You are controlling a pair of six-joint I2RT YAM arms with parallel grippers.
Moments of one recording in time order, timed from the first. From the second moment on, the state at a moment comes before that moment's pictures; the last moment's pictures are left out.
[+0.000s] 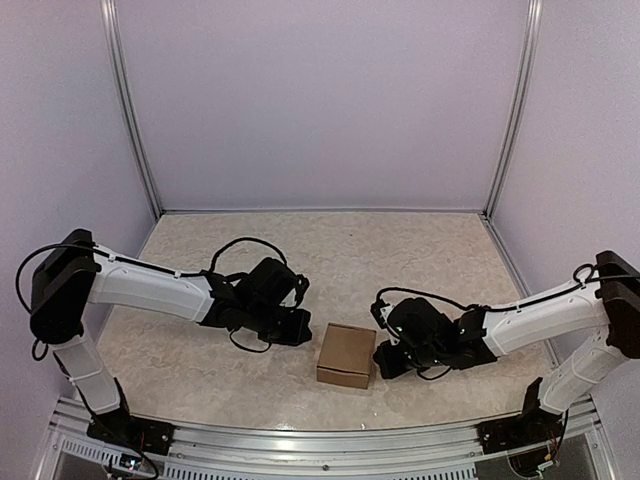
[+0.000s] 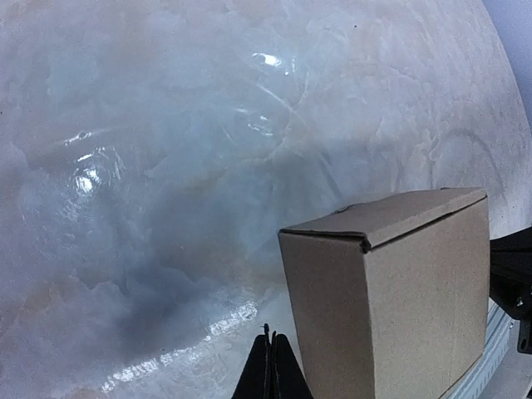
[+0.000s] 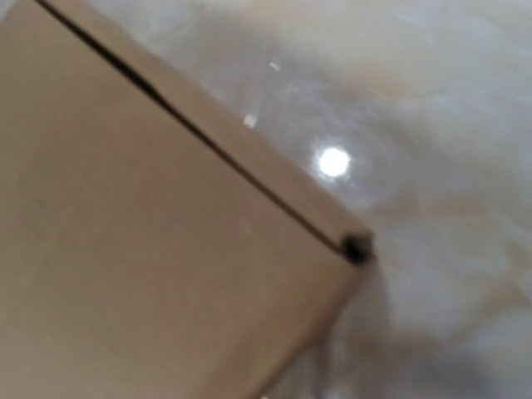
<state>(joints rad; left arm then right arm) -0.96 1.74 0.99 -0.15 0.07 -0.67 1.07 1.47 0.62 -0.04 0.15 0.58</state>
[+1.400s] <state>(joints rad) -0.80 1.69 1.02 -0.32 -0.02 -0.60 0.96 1.71 0.90 0.00 0.20 0.50</state>
